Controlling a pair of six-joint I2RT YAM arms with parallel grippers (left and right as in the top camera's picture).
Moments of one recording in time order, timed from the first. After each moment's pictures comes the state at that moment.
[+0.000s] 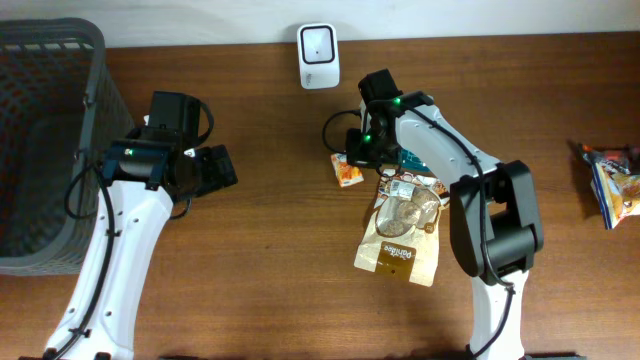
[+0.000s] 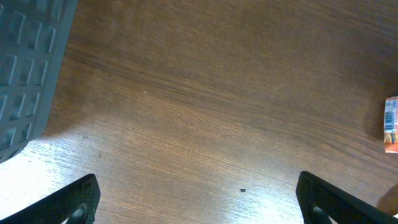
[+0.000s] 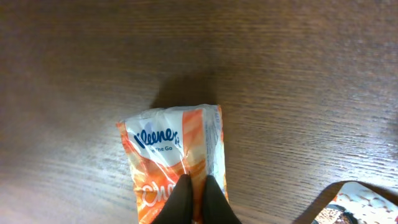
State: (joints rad) left arm -0.12 1.48 1.39 -1.14 -0.14 -0.45; right arm 0.33 2.19 1.69 -0.85 -0.27 0.38
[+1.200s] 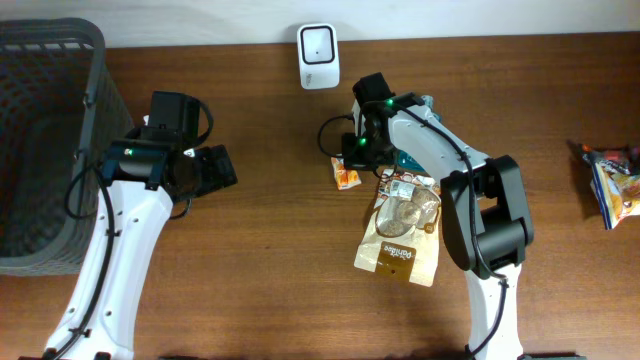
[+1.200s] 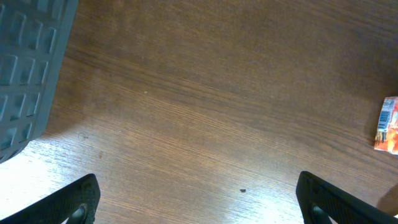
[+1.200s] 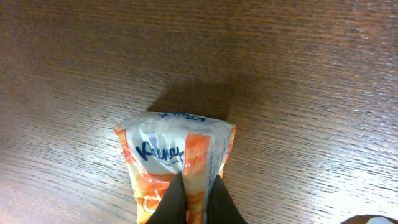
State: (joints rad) left arm -0.12 1.48 1.39 -1.14 -0.14 -0.45; right arm 0.34 2.25 1.72 -0.86 -0.28 0.30
